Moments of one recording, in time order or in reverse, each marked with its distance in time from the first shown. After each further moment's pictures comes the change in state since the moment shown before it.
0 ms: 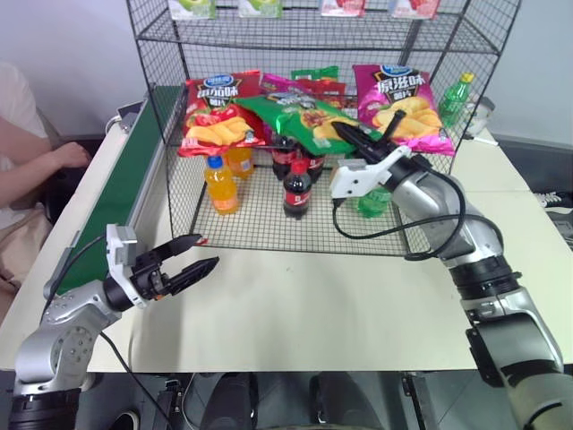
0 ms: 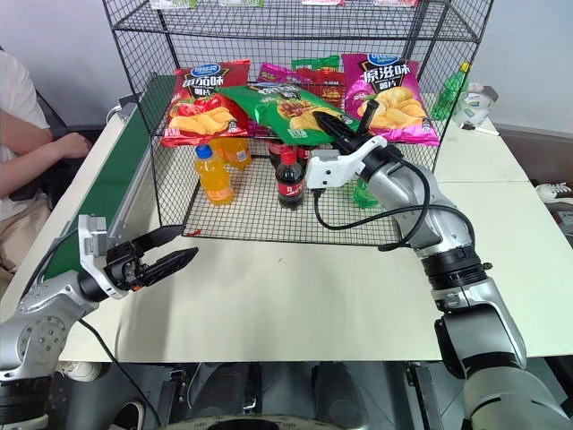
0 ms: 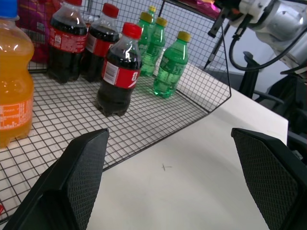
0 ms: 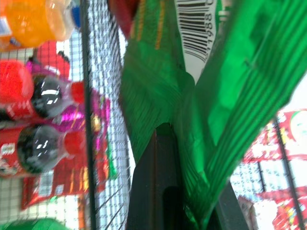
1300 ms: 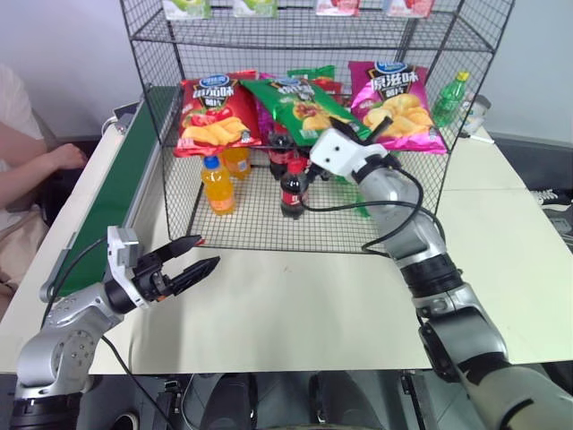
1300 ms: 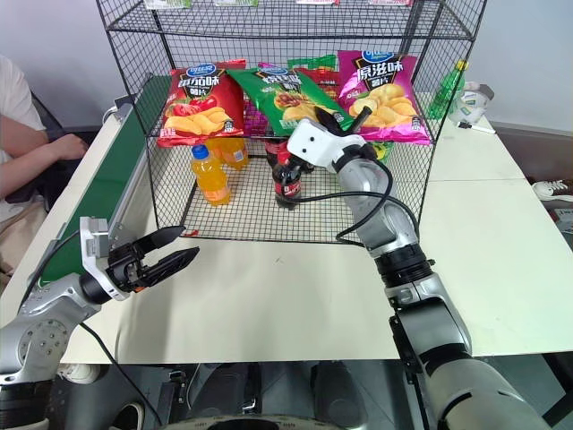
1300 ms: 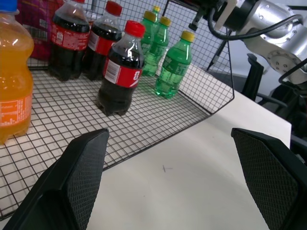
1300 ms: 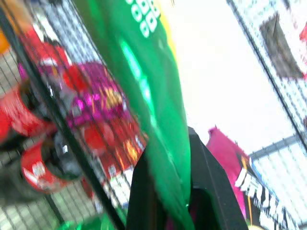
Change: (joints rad) left arm 0.018 -0.007 -0.006 -0.018 -0.014 0.001 0.046; right arm -0.051 0.265 0.014 0.015 0.140 0.396 -0.035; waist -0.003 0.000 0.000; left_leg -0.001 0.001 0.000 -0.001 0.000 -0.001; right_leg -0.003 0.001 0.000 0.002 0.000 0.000
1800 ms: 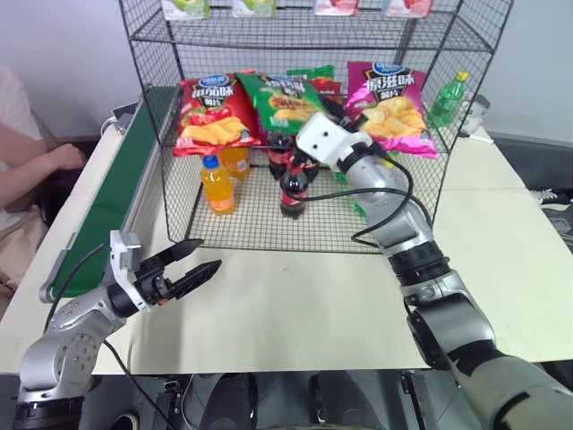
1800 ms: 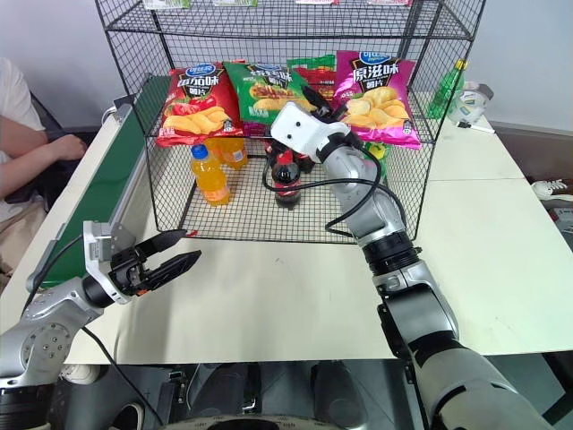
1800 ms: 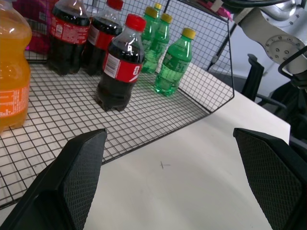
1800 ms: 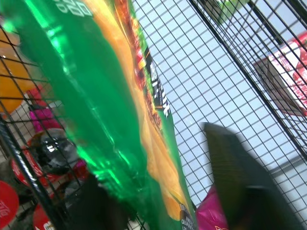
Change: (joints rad) left arm 0.020 -0.014 -0.008 0.000 0.002 -0.004 0.005; right arm -0.073 0.033 0.017 0.072 0.074 -0.053 -0.002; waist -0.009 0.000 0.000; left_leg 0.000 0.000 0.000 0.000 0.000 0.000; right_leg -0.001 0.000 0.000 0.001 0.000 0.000
